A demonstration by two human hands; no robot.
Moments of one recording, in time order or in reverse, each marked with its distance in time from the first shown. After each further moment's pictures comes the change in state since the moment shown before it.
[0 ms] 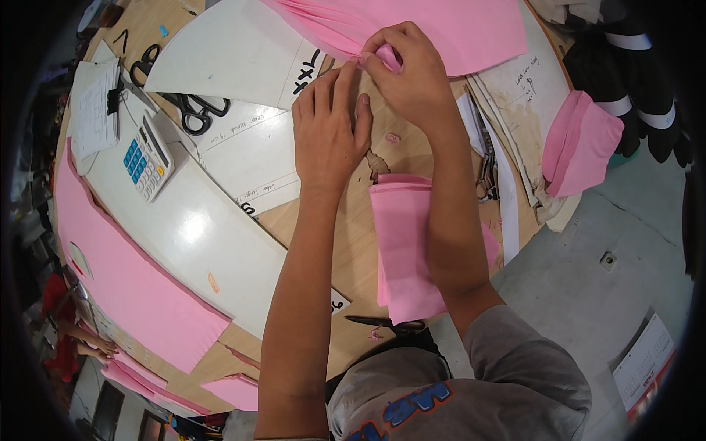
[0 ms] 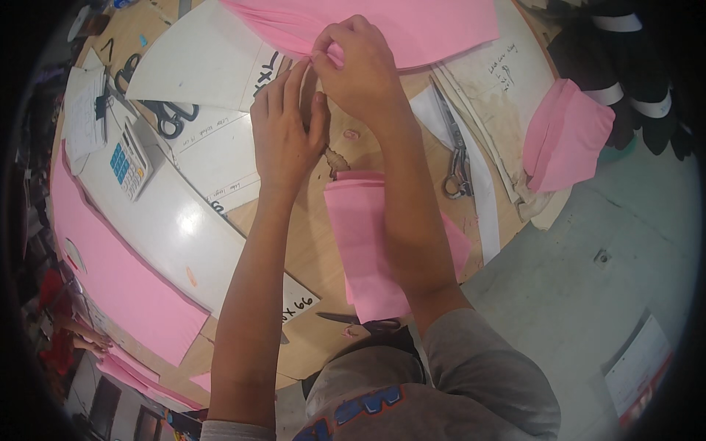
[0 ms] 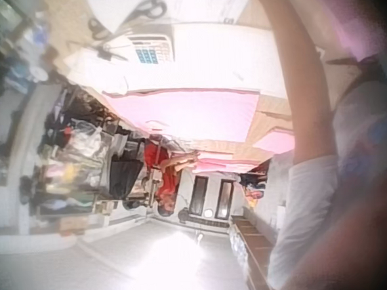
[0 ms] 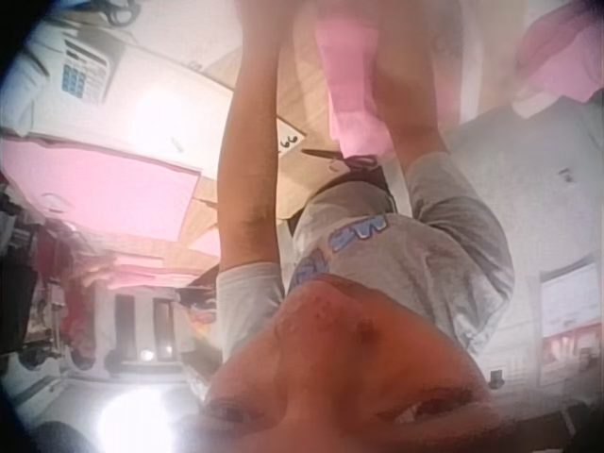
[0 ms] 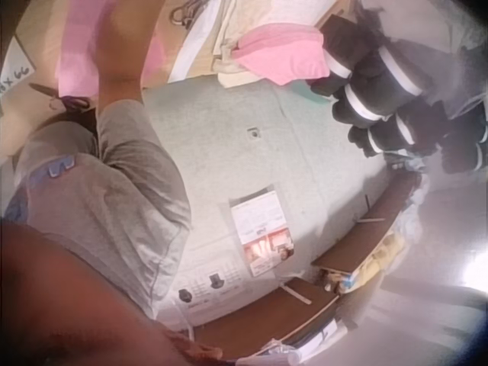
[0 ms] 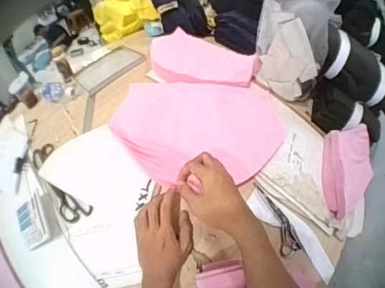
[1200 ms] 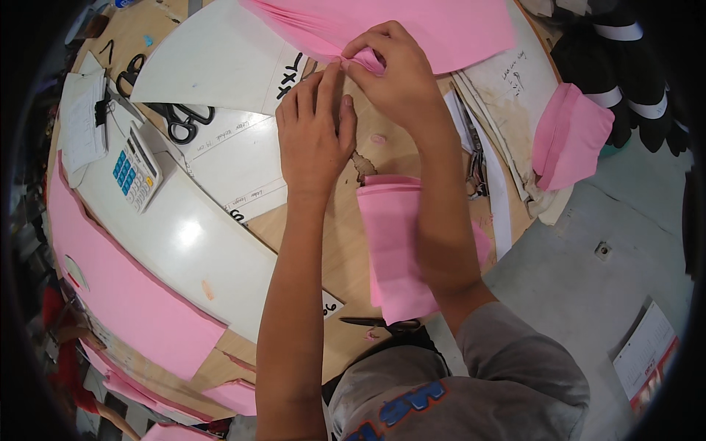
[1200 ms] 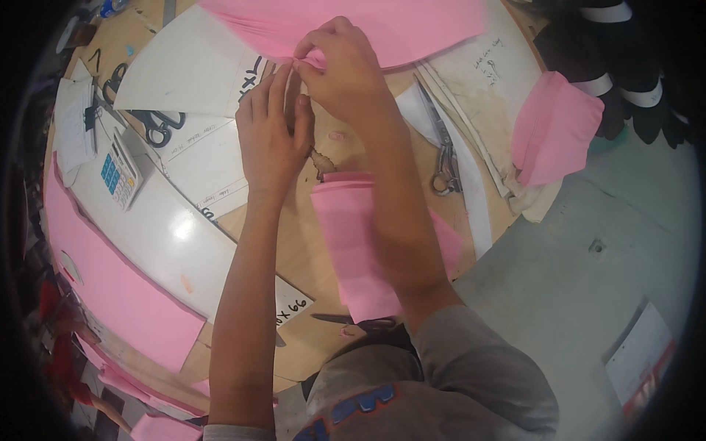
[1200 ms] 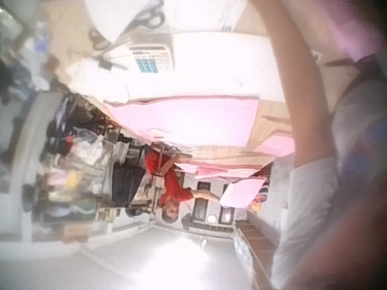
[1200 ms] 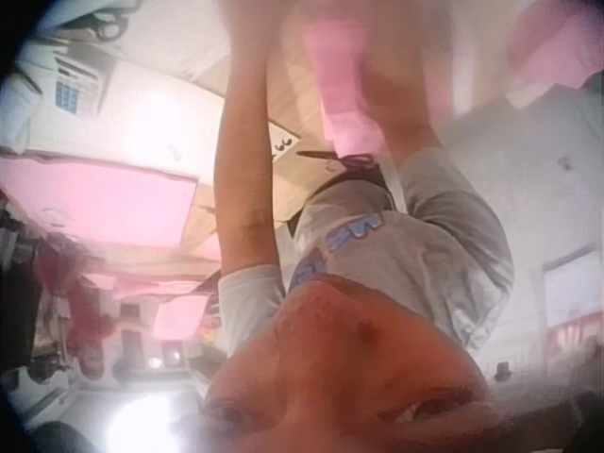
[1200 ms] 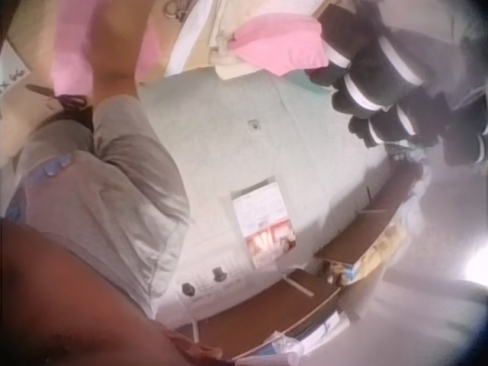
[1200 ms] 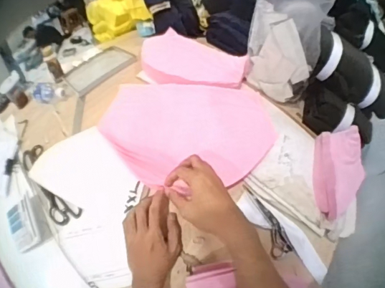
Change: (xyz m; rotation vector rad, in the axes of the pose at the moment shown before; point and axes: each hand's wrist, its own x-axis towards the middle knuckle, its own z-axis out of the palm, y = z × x) left_hand -0.001 -0.001 0.001 0.032 0.025 0.001; right_hand -0.001 0.003 -0.002 -0.007 -0.013 -0.041
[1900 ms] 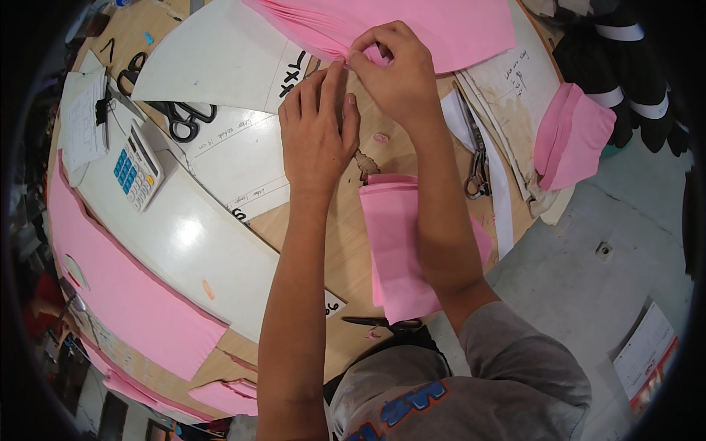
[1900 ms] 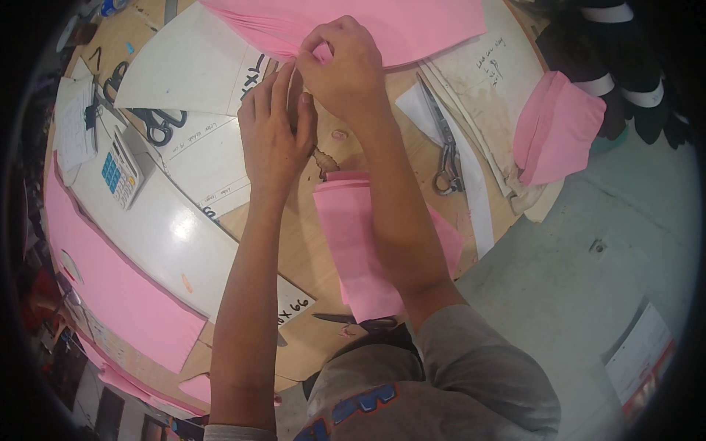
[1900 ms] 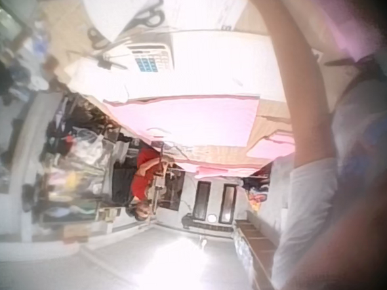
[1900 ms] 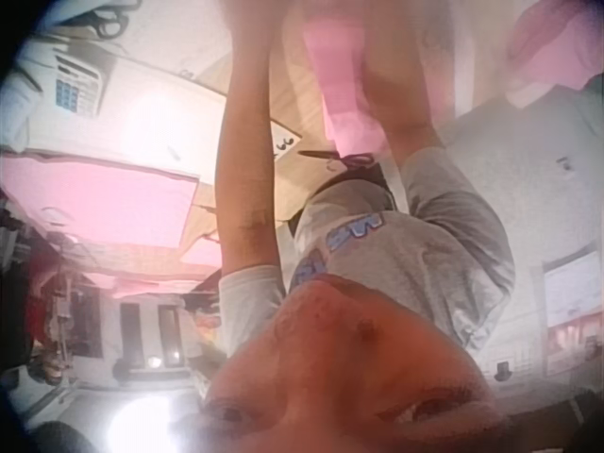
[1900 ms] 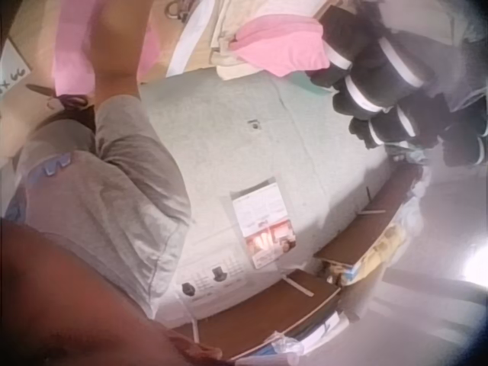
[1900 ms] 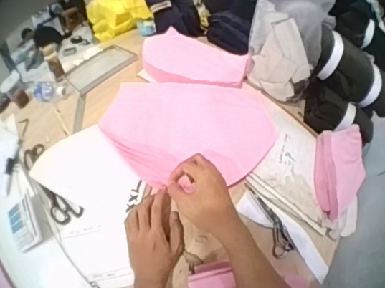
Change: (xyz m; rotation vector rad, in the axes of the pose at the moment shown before) left_hand 0.001 0.000 0.000 -0.013 -0.022 -0.006; right_hand 0.002 0.001 0.012 0.005 0.129 0.072
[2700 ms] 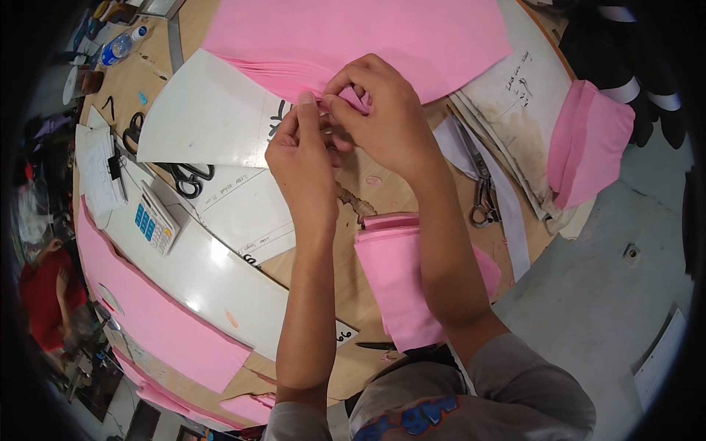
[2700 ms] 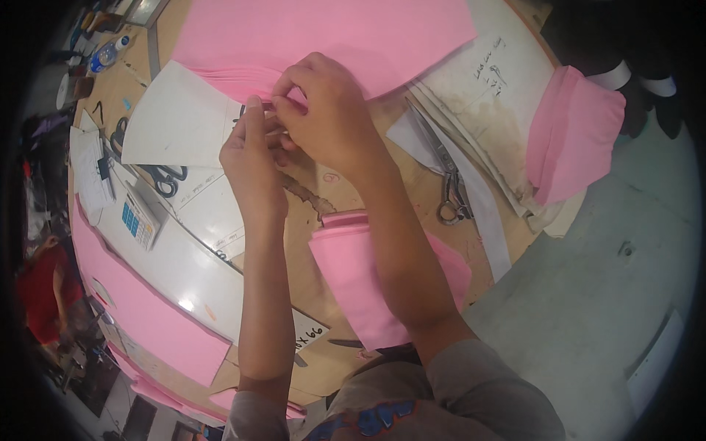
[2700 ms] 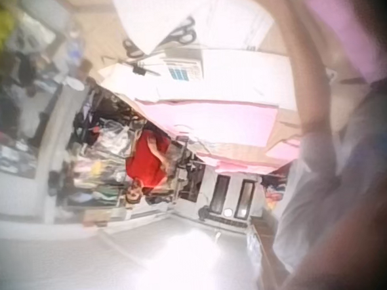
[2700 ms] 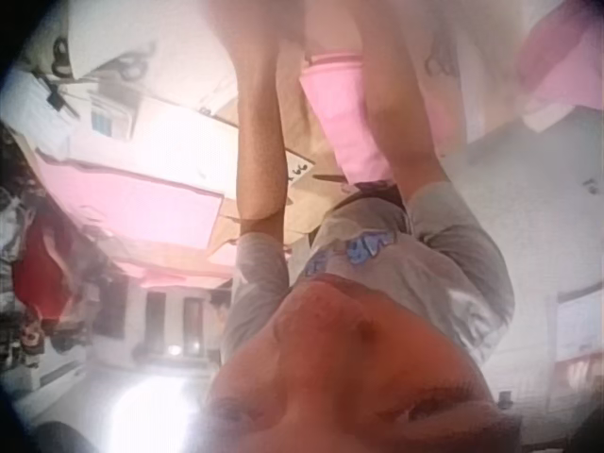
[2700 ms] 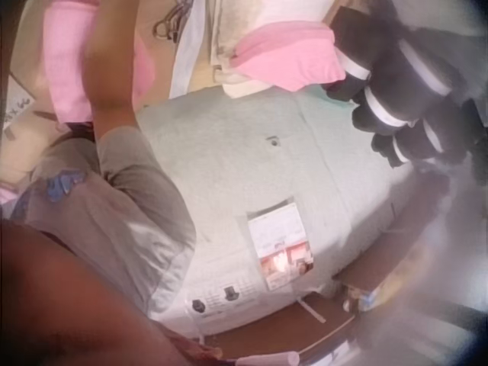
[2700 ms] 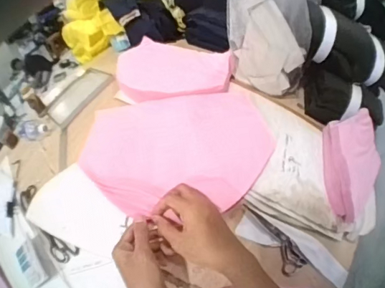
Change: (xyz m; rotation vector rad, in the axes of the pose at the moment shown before) left_hand 0.065 0.049 -0.026 -0.918 -0.108 -0.966; right_hand 0.001 -0.003 -0.016 0.195 -0.081 0.102
